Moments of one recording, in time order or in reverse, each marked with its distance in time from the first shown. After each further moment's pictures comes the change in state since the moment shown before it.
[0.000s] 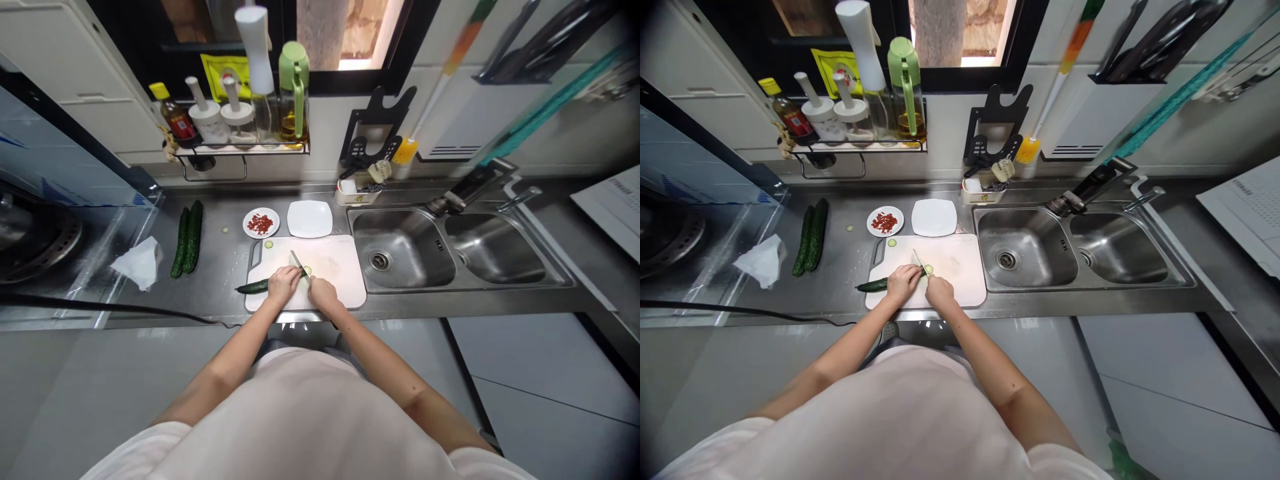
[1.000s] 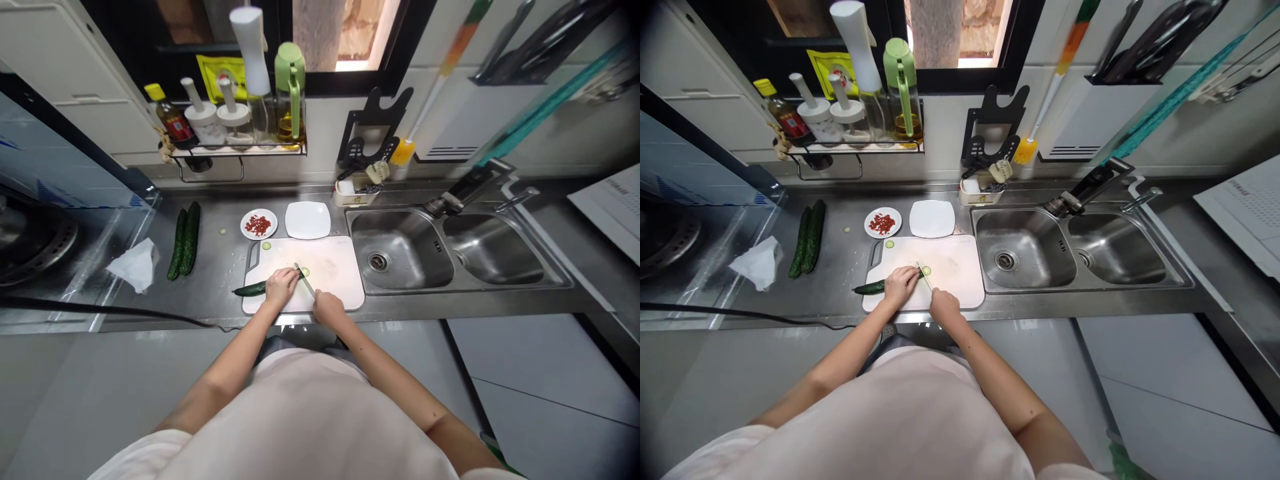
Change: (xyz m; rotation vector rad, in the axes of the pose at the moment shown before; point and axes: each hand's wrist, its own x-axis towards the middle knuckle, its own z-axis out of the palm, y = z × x) left_hand -0.002 0.003 0.000 -0.021 0.023 -0.021; right_hand -0.031 0.018 0.013 -0.039 -0.064 0.013
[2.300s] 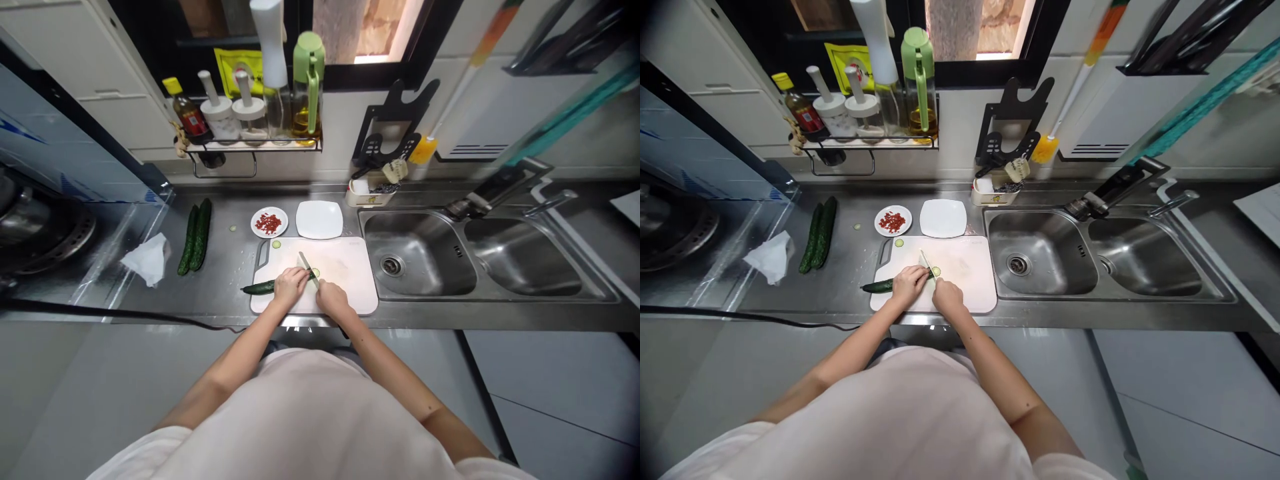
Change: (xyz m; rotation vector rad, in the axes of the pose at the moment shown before) left_hand 0.004 0.002 -0.005 -0.006 -0.089 -0.038; right_hand 0.030 -0.016 -0.012 0.047 0.058 0.010
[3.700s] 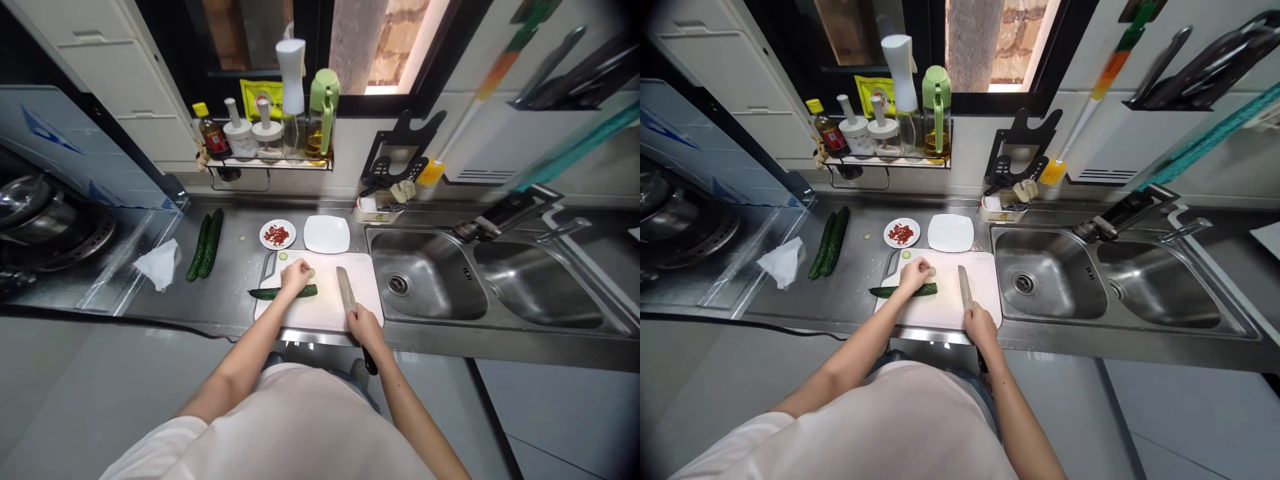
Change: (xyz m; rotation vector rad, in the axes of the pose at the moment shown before) left_hand 0.069 0.000 -0.019 -0.209 -0.136 -0.551; right_hand -0.020 0.072 0.009 0.144 0.107 0.197
